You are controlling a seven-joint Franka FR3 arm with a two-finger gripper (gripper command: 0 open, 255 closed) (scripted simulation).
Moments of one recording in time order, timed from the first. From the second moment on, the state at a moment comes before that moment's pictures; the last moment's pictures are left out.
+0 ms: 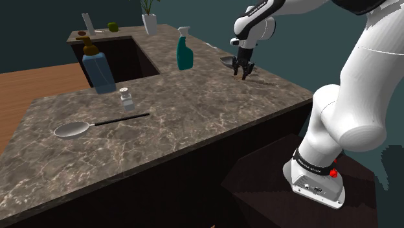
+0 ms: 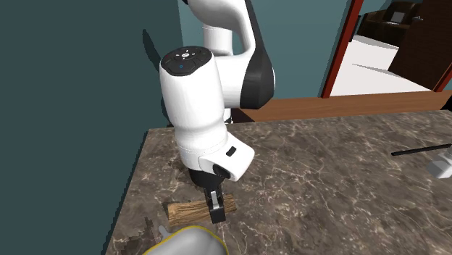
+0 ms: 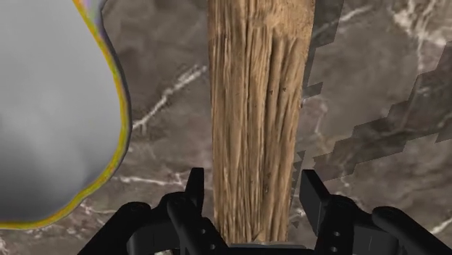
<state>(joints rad) 0.45 0.00 -0.99 -2.18 0.11 2.19 -1.87</state>
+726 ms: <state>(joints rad) 0.45 -0.09 -0.97 -2.10 0.01 2.07 -1.79</state>
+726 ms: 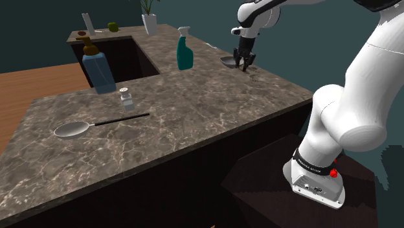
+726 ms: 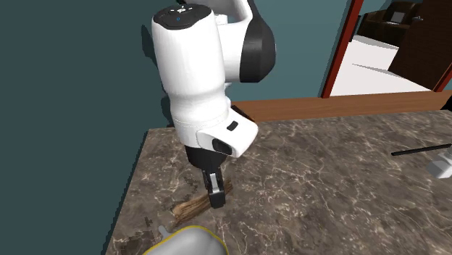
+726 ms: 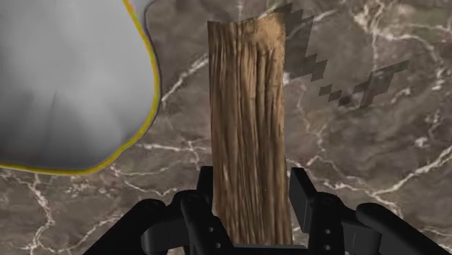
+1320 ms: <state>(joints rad) 0.44 -0.15 -0.95 -2.02 -0.04 1.95 -1.75</state>
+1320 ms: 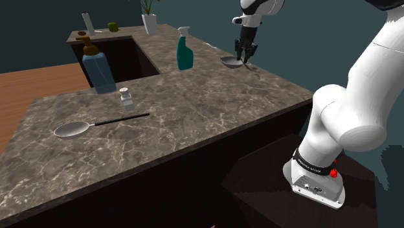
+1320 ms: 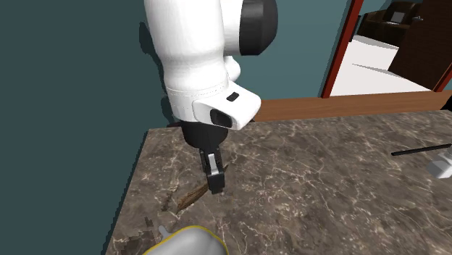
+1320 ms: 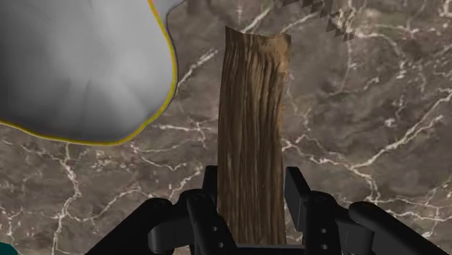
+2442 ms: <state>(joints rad) 0.46 -0.02 -1.02 -2.03 0.09 2.00 -1.90</state>
